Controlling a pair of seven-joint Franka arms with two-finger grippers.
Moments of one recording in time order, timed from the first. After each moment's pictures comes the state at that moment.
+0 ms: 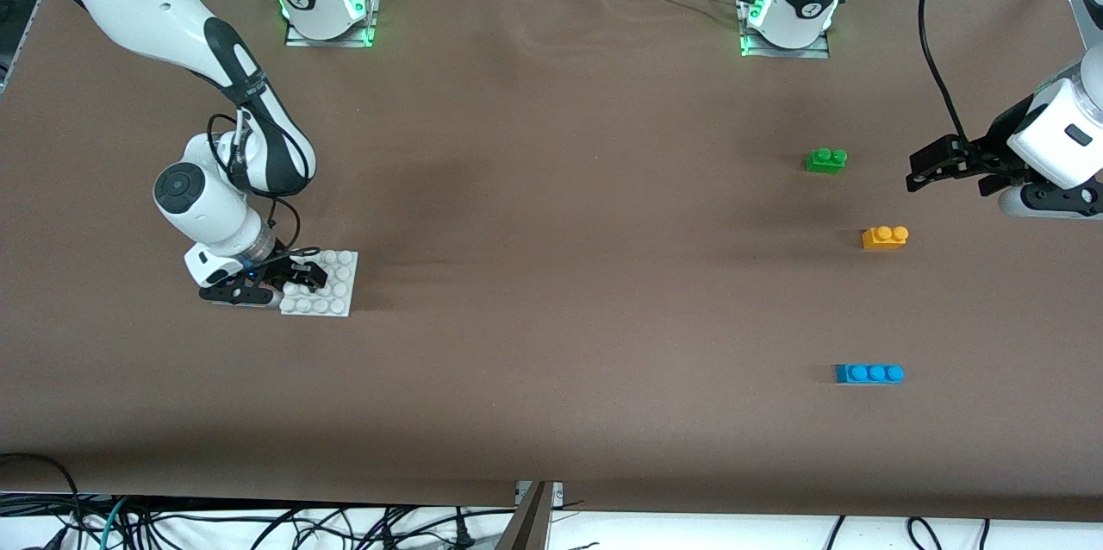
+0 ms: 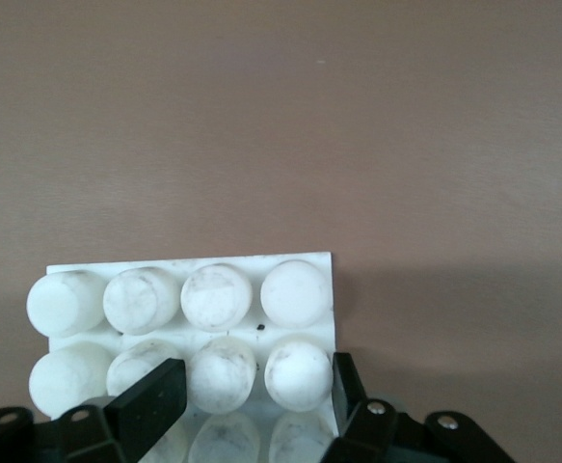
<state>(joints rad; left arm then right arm) -0.09 0.11 0.07 -1.55 -0.05 1.63 -0.01 0.05 0.56 0.03 -2.03 0.00 2.78 0.14</state>
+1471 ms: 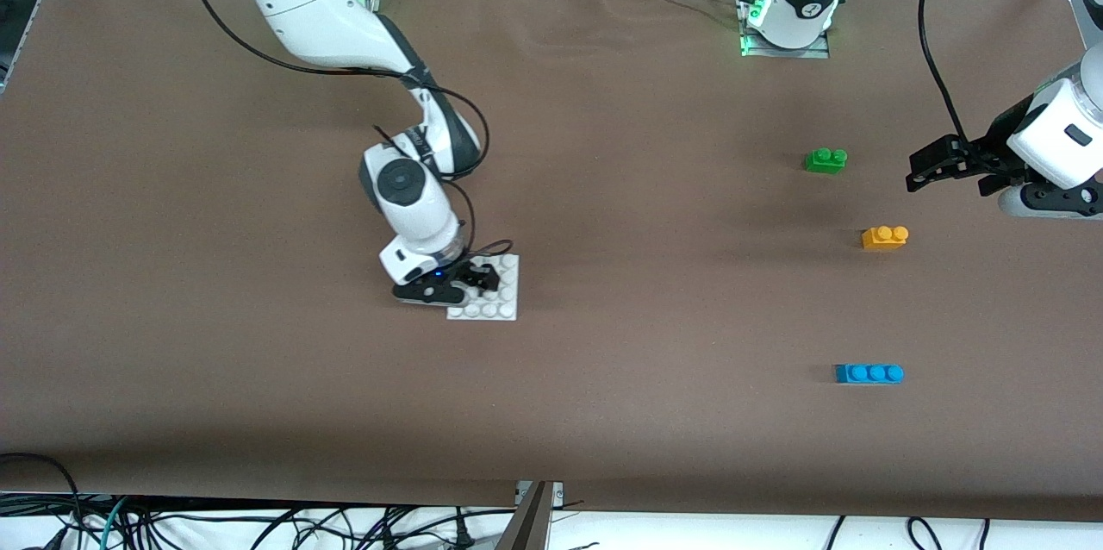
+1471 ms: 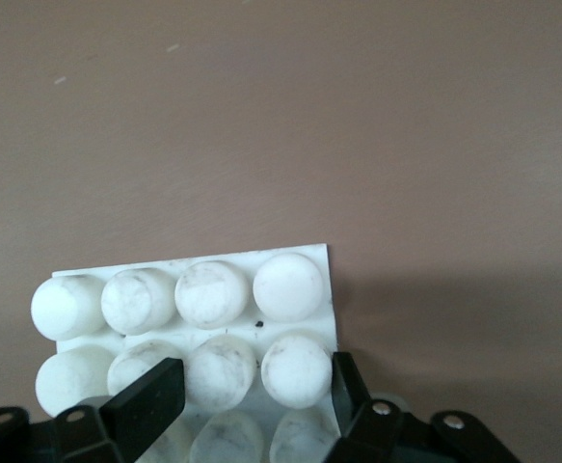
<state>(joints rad) -0.09 0.11 0.07 -1.55 -0.05 1.63 -0.01 0.60 0.78 -0.05 -1.64 0.00 2.66 0.69</state>
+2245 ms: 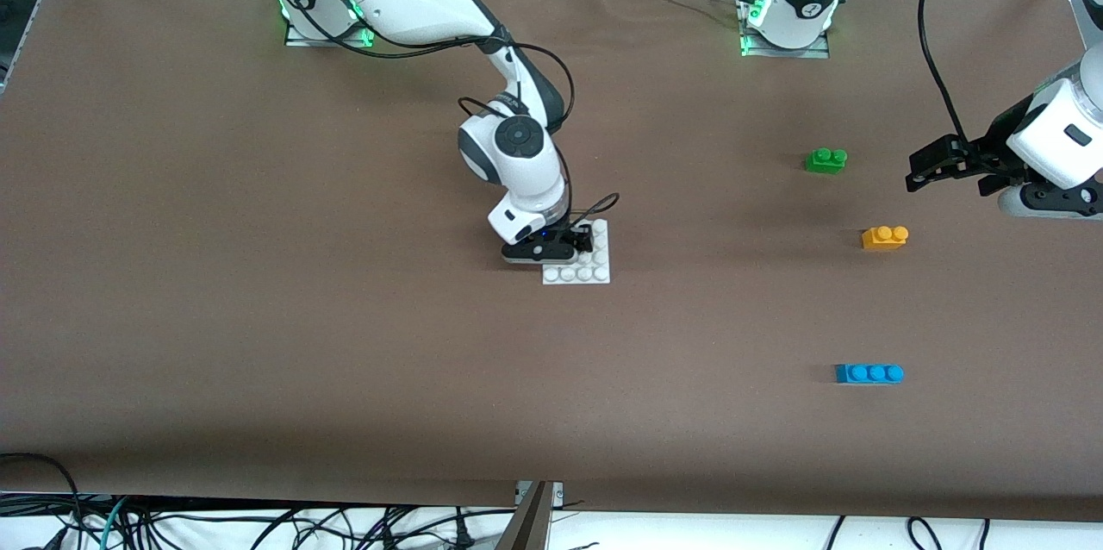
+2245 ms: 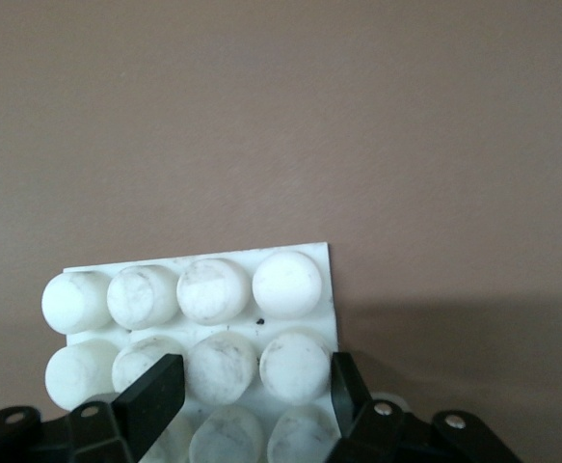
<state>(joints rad) -0.09 0.11 0.07 -1.55 -0.05 1.63 -0.01 0.83 0.90 -0.05 -1.45 -0.01 2.62 0.89</state>
